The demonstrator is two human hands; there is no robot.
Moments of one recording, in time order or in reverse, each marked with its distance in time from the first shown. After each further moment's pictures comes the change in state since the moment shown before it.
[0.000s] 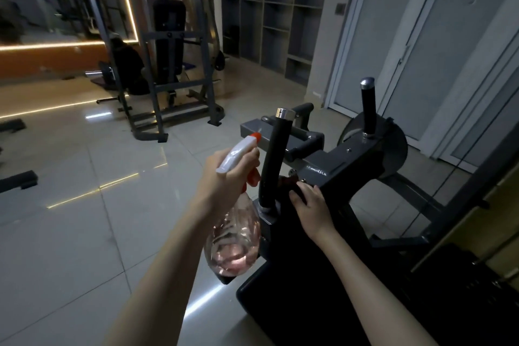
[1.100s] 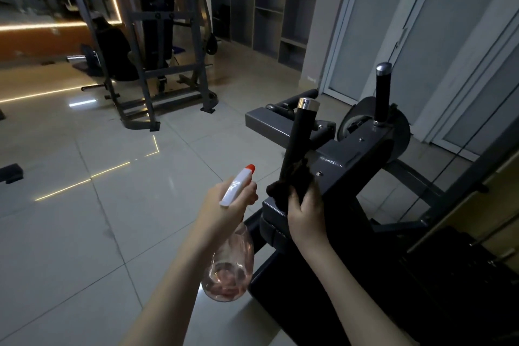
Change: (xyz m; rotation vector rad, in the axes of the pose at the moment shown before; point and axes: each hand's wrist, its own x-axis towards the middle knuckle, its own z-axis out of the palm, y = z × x) left_hand -0.016 -0.058 -0.038 0.174 -0.001 -0.233; right_hand -0.028 -0.059 0.047 0.232 0.232 0.016
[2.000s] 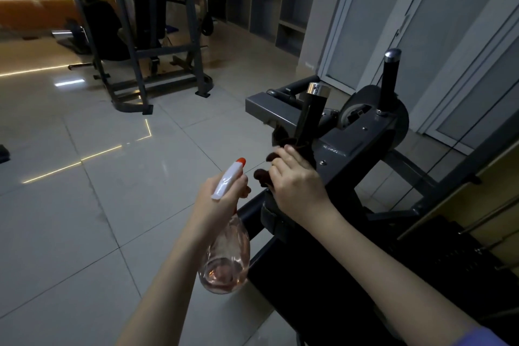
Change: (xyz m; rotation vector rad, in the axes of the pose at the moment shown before) left_hand 0.001 -0.018 -0.009 -0.004 0.014 -0.042; right_hand 0.031 -0.003 0.007 -0.963 -0.059 -0.970
